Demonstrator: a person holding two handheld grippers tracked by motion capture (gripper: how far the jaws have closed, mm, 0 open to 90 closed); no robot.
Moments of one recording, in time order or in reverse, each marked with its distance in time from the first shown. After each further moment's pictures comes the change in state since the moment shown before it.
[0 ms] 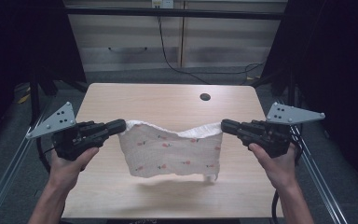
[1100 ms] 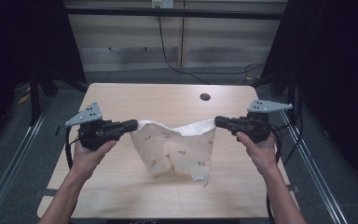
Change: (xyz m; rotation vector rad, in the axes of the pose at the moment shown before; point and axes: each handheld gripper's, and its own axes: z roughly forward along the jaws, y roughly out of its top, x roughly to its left) left arm 0.037 -0.035 0.049 0.091 0.009 -0.067; right arm -0.060 -0.042 0.050 0.085 -0.020 0.121
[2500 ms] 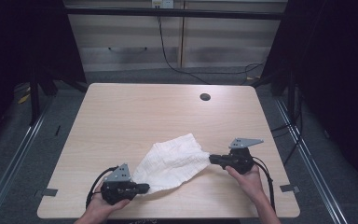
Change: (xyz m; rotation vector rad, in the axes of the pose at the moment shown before) left arm -0.055 -0.149 0.028 0.377 -0.156 -0.026; right arm -0.009 -0.132 0.043 0.252 0.002 0.081
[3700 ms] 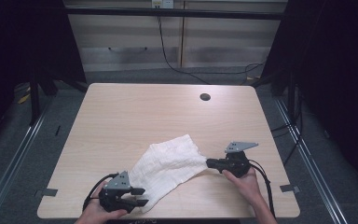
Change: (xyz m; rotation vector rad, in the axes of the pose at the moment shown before) left arm -0.011 -0.016 0.004 0.092 -0.043 0.045; right arm 0.006 -0.008 0.010 0.033 0.012 -0.017
